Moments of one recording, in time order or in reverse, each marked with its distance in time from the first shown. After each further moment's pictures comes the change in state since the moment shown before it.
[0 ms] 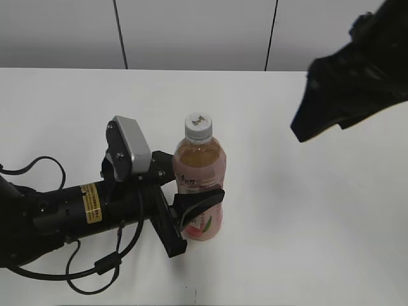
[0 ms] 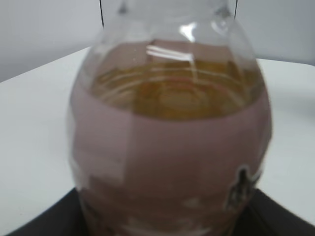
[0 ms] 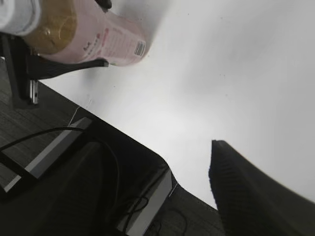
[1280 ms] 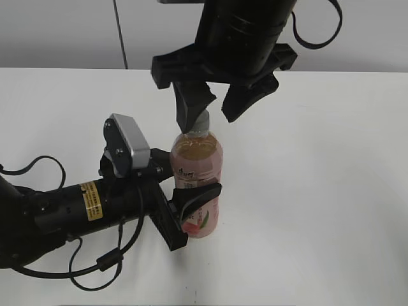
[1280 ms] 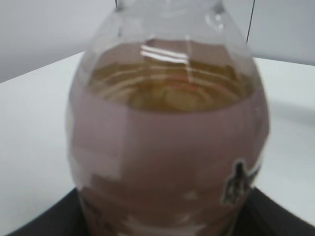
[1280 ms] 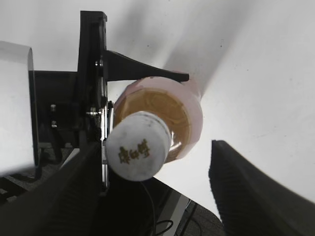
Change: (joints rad) left arm 0.000 0.000 0.000 -0.057 0.006 -0.001; right arm 0.246 0.387 -0.388 -0.088 0.021 0.274
